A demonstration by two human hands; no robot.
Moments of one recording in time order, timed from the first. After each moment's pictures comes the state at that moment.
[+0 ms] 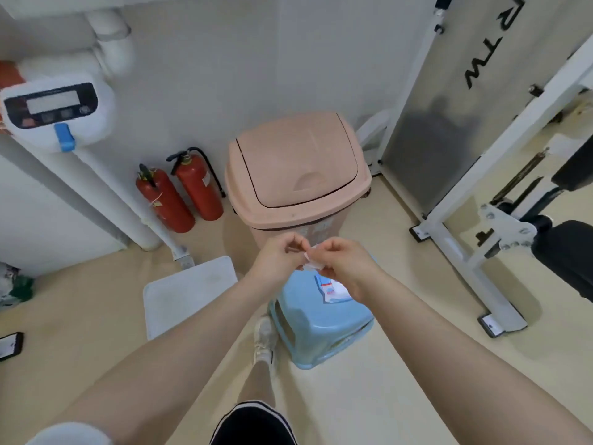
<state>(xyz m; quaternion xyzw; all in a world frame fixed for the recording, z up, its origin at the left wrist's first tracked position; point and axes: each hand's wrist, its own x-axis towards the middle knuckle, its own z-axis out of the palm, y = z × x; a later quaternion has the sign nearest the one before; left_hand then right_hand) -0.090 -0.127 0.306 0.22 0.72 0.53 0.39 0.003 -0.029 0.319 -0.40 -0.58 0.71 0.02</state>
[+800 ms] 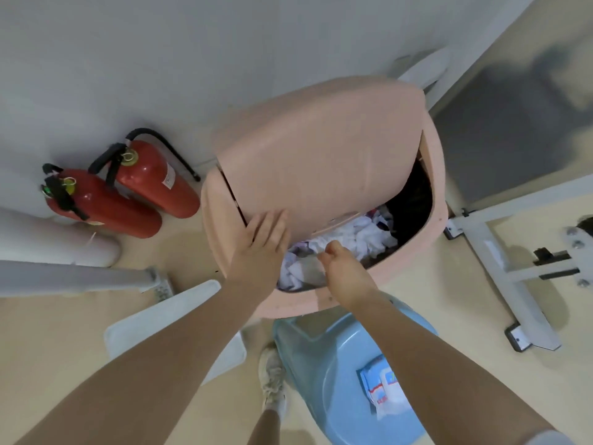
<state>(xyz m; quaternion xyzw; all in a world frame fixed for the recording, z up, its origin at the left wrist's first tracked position) -0.420 0.022 0.095 0.60 0.78 -0.17 0.02 -0.285 0.139 0.094 -0.29 -0.90 0.24 -0.20</state>
